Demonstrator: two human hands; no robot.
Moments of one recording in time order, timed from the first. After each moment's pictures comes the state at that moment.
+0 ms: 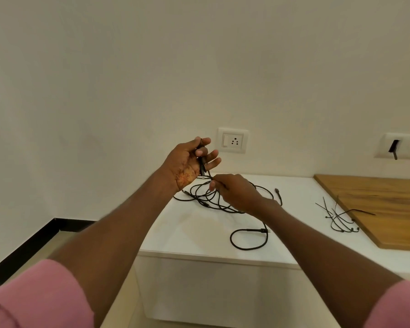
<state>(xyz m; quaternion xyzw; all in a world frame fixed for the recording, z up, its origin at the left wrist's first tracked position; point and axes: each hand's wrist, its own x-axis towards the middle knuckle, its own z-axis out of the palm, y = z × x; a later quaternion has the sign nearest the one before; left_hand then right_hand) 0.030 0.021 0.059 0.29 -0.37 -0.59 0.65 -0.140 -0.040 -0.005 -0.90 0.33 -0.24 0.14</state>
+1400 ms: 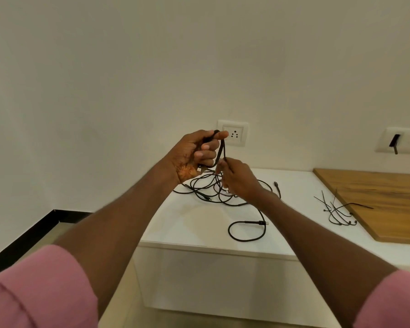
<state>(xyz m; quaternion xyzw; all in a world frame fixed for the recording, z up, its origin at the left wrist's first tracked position) 0.017 0.025 0.066 0.26 -0.43 -0.66 0.55 -0.139 -0.035 0.003 -0.81 0.38 -0.35 0.27</state>
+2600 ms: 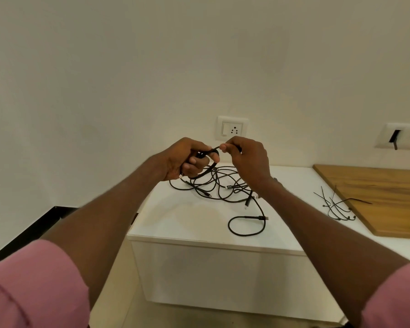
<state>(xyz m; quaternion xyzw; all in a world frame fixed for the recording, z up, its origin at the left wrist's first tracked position) 0.042 0.031 0.060 0.50 -0.53 -0.56 0.39 -0.149 -0.042 0.024 -0.78 0.37 -0.49 0.14</state>
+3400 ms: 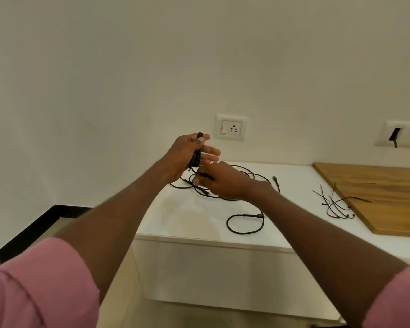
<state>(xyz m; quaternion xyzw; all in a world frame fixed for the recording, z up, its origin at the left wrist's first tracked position) 0.031 0.018 0.038 0.48 -0.50 -0.43 0.58 -0.127 -0.018 0.009 -0.94 0.24 -0.17 0.16</state>
